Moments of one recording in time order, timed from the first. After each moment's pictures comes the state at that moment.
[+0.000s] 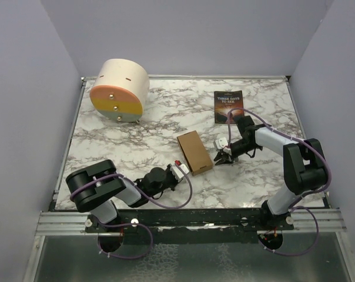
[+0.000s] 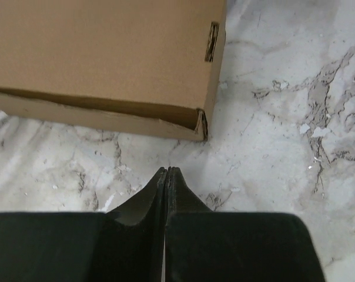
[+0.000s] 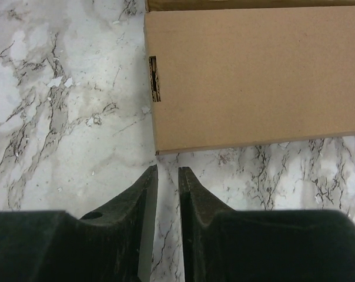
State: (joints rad) left arm -1.02 1.57 0.20 1.02 -0.06 0.08; right arm 0.23 1.65 0.92 -0.78 -0.99 -1.64
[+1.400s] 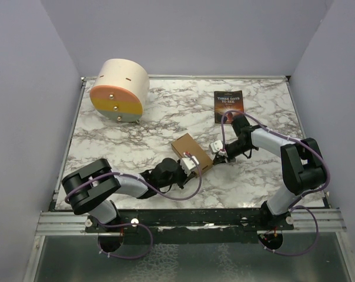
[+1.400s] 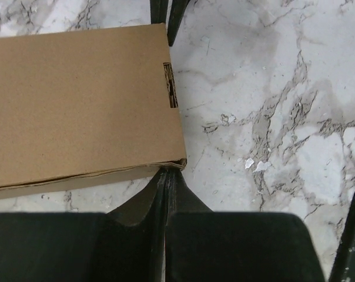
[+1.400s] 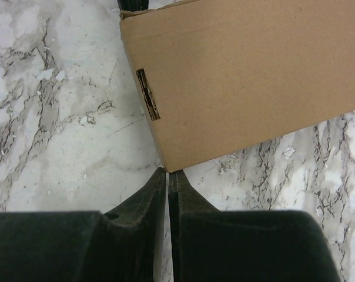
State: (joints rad) left arm -1.02 1.54 0.38 0.77 0.09 0.01; right arm 0.31 1.66 0.92 -0.72 -0.93 -1.59
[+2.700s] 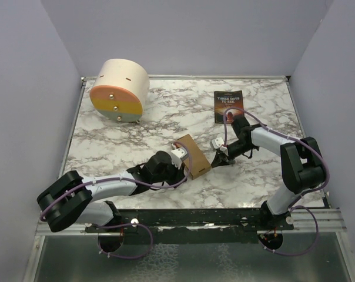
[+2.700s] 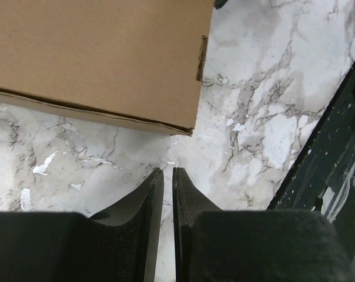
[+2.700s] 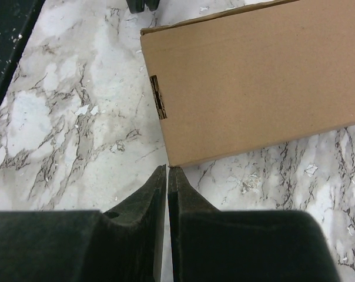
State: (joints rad) left arm -0.92 1.28 0.45 0.24 0.17 -0.33; right arm 0.29 1.67 0.94 -0.80 -1.03 -1.56
